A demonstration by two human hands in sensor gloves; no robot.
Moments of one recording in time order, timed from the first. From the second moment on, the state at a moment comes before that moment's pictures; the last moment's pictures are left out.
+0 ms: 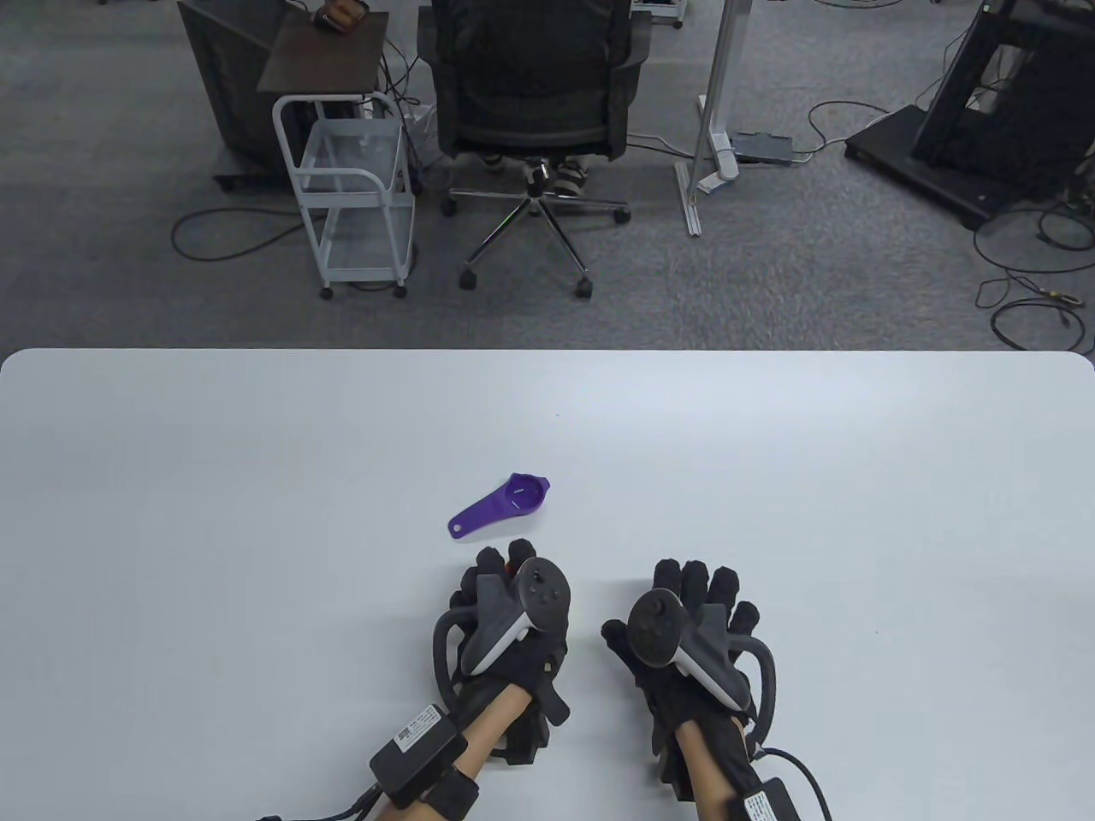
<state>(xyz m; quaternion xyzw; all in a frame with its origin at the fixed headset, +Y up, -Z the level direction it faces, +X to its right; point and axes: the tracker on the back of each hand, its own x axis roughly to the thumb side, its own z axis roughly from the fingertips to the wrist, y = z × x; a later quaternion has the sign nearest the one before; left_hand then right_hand) -0.077 -0.730 -0.347 -0.13 -0.04 0.11 0.99 0.101 -0.726 -0.306 -0.02 0.10 0.99 0.11</state>
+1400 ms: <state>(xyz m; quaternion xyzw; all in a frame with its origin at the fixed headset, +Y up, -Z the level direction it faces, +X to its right) -0.118 -0.749 -0.537 -0.25 -0.24 0.03 0.94 0.128 -0.739 -0.309 -0.08 0.12 0.98 0.11</state>
